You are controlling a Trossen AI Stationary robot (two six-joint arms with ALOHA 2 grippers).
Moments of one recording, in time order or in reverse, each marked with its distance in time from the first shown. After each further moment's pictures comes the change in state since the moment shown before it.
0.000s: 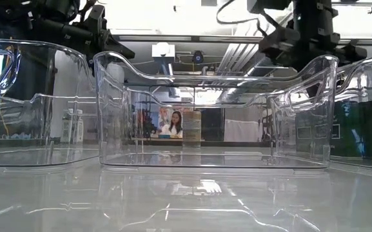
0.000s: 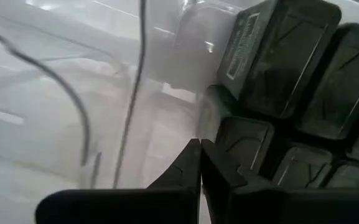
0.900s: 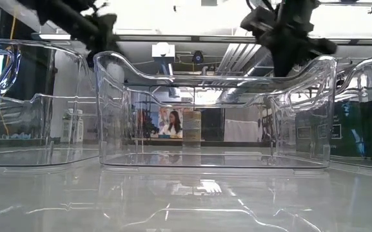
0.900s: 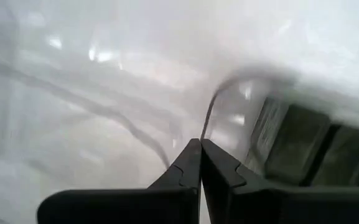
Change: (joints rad) left arm 0.135 0.098 0.366 -0.635 -0.142 0.161; right arm -0.078 -0.069 0.084 0.068 0.132 -0.082
